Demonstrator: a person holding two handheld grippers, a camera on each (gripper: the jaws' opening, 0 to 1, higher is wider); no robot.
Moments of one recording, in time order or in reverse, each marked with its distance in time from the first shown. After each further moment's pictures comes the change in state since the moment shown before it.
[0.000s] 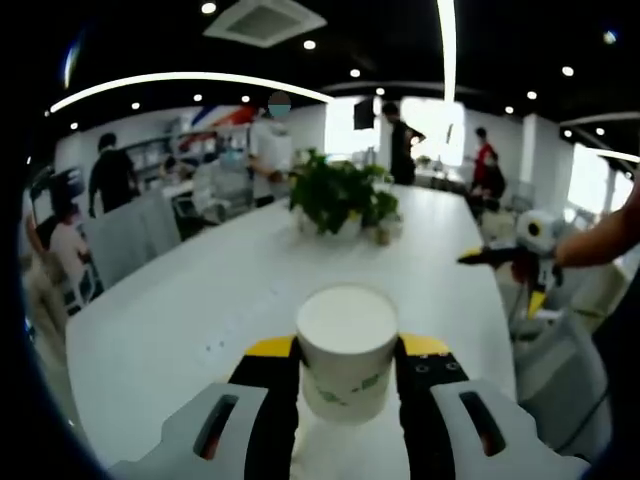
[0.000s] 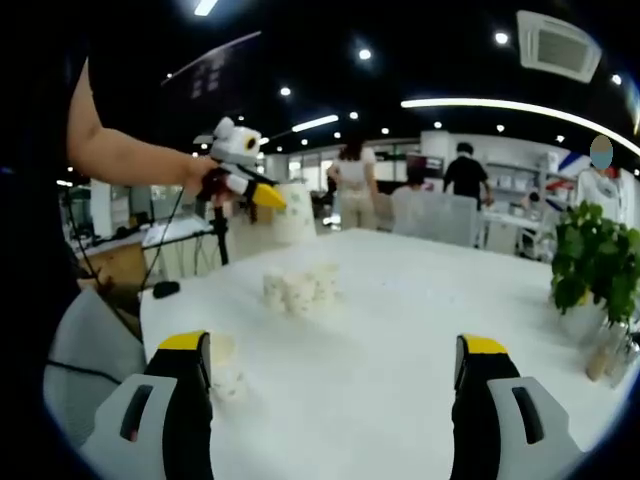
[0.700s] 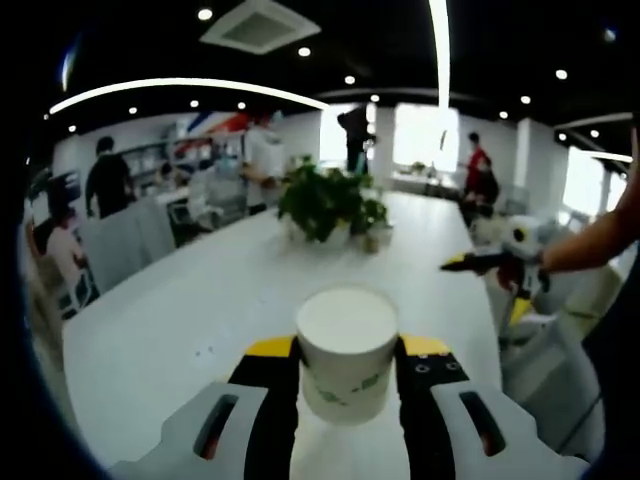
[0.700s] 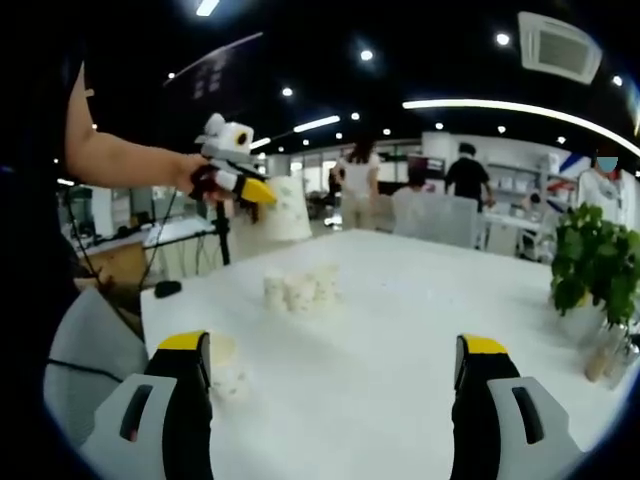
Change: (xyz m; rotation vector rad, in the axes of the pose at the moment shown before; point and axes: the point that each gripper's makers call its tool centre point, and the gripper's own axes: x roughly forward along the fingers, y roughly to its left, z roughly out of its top) left arm -0.010 -0.033 0.004 0.006 -0.030 -0.019; right arm -0.004 0.006 -0.001 -0.006 -0.002 0.008
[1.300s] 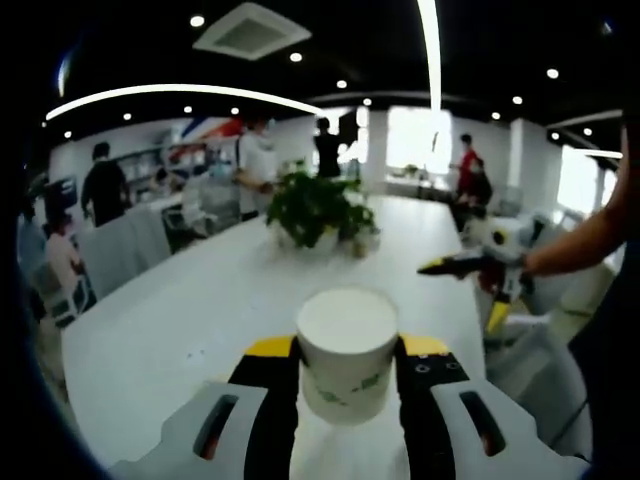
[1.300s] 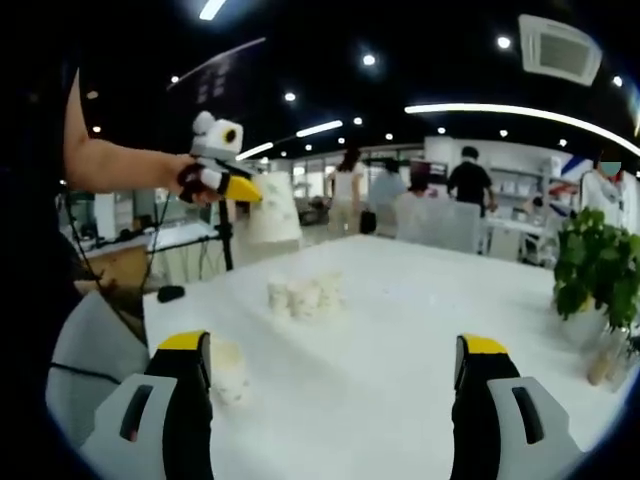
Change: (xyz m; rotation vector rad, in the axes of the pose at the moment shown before) left arm -0.012 -0.030 0.008 0.015 -0.011 -0.023; right arm 0.003 0.001 0.011 0.000 -0.026 0.009
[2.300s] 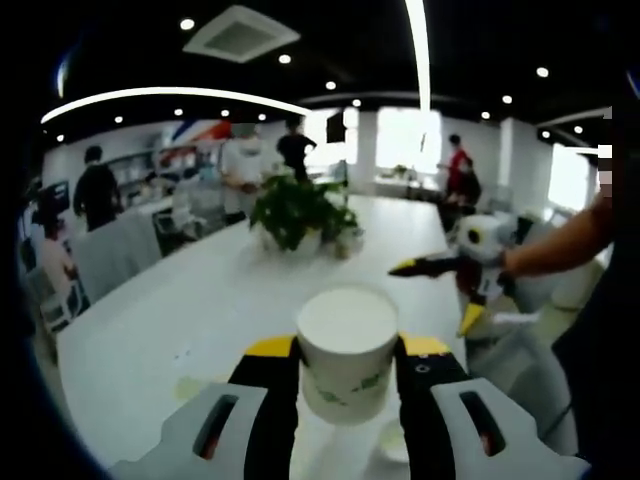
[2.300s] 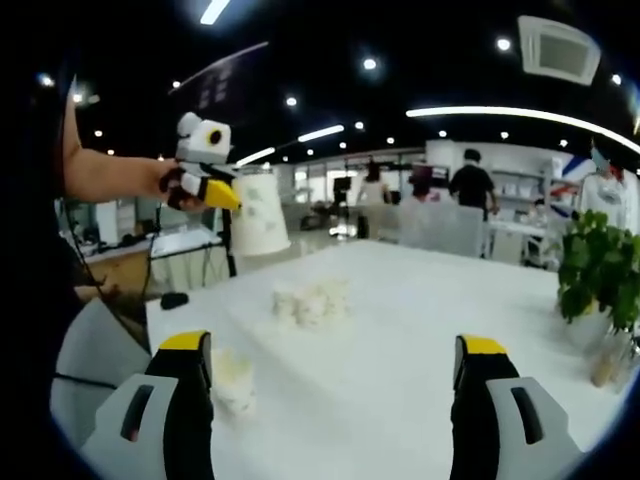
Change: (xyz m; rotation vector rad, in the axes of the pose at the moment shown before) left arm -0.005 -0.037 0.003 0.018 -0.005 -0.039; right arm 0.003 0.006 0.008 0.009 -0.020 0.010
